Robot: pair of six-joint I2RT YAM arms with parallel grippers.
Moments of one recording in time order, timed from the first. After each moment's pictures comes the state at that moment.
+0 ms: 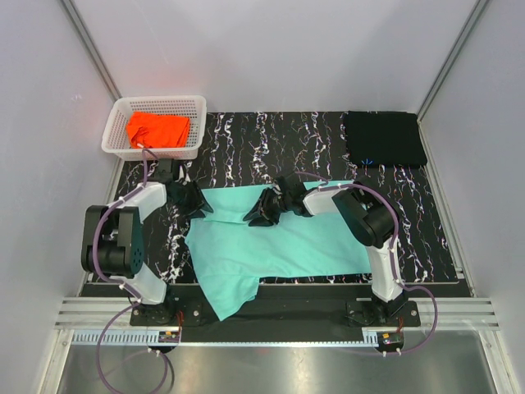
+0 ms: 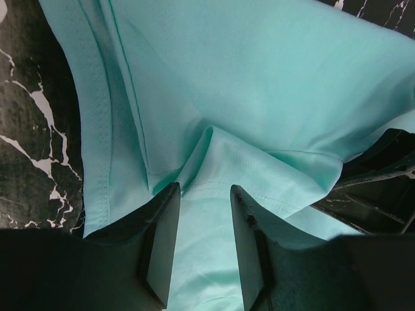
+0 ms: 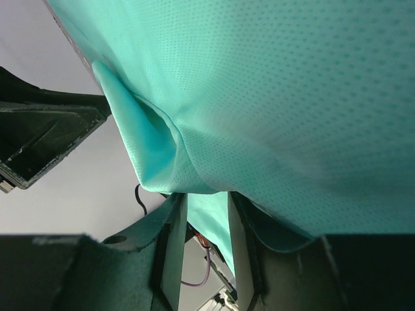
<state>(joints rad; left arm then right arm) -0.04 1.60 0.91 -0.47 0.37 -0.53 0.66 2.10 1.13 0.19 -0.60 1.22</state>
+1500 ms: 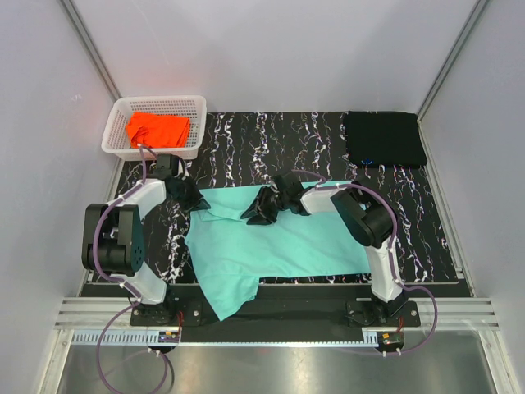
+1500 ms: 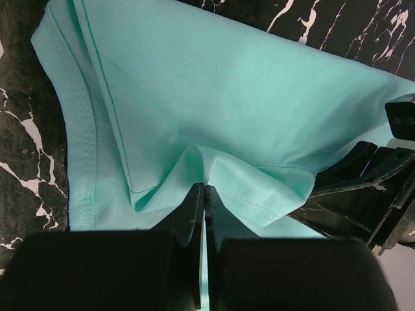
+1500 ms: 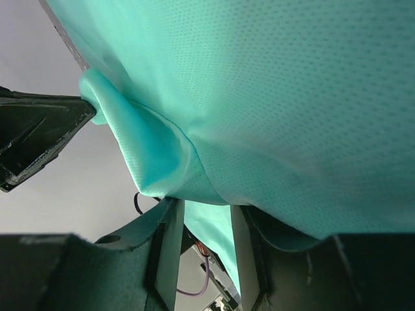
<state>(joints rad) -0.04 1.62 0.95 -0.44 0.39 -0.58 0.67 2.10 1.16 0.17 -0.56 1.22</state>
